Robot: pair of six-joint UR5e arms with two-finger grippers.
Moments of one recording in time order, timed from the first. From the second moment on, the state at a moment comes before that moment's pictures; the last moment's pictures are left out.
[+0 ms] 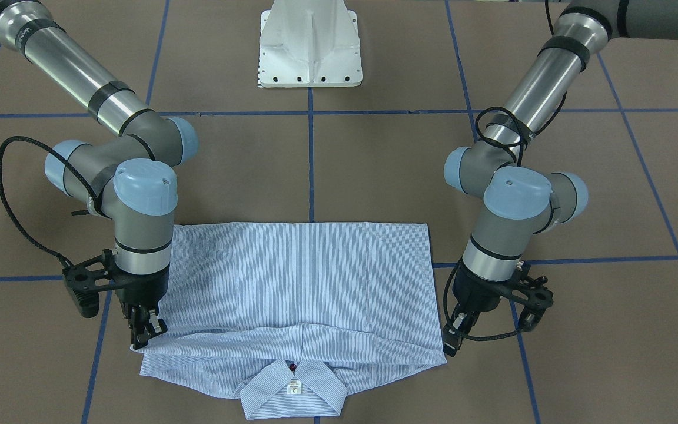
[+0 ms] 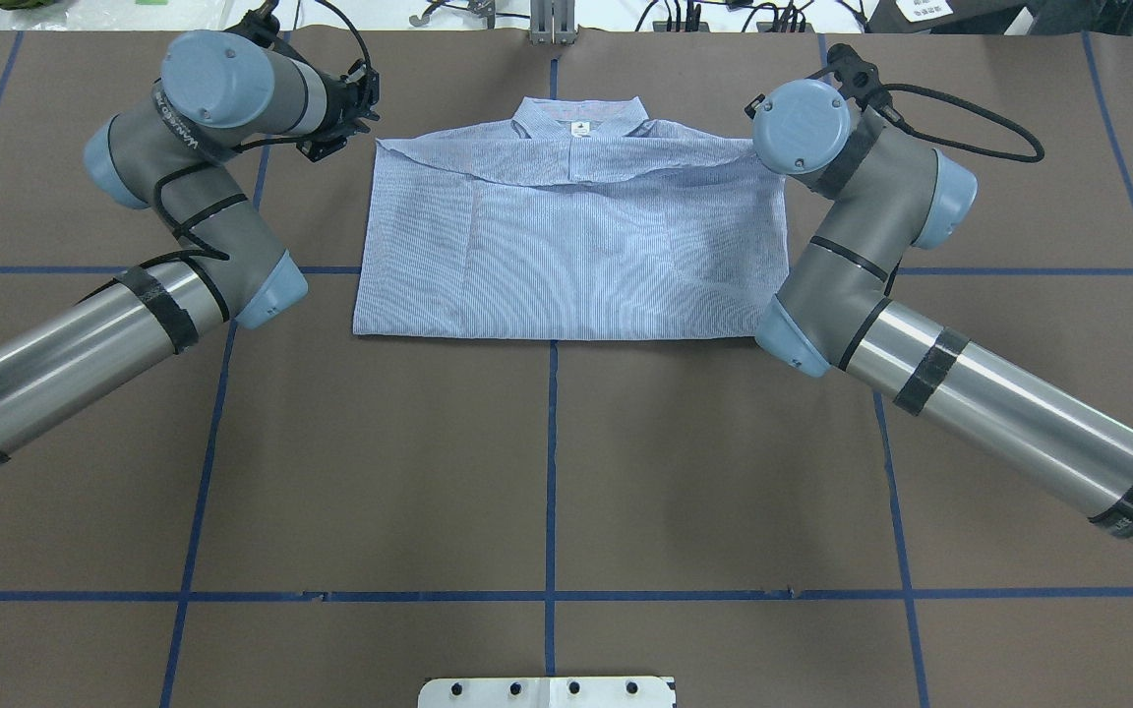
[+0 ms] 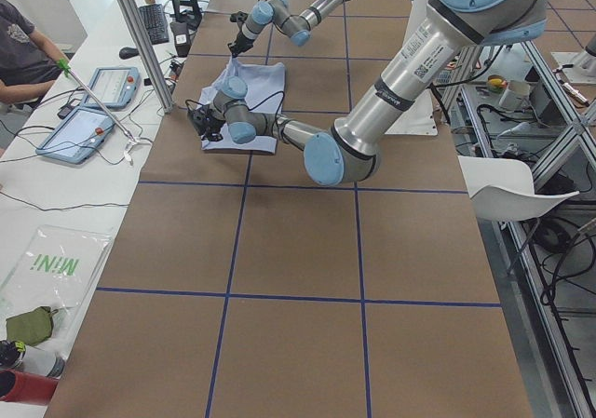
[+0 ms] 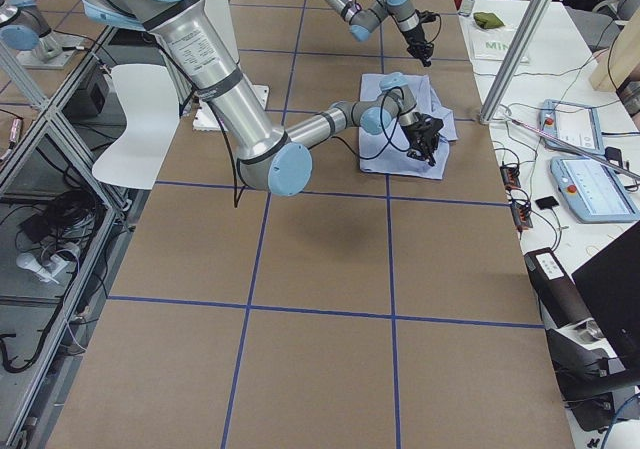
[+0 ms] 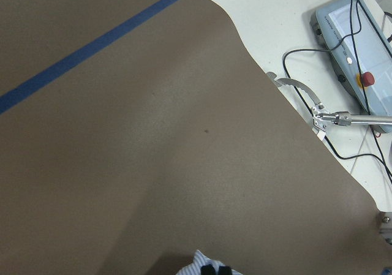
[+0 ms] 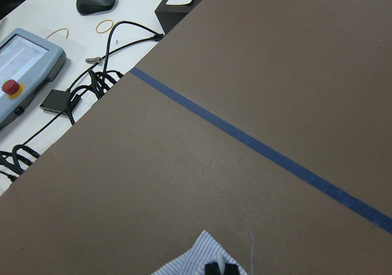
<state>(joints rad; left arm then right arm) -0.85 -2.35 -1.02 -2.42 -1.71 -1.86 0.78 -0.88 1.25 -1.24 1.44 1.91</state>
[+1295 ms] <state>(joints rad) -0.87 -2.24 -1.15 -2.47 -1.72 -1.79 0.69 -1.24 1.72 -1.24 1.65 1.95</state>
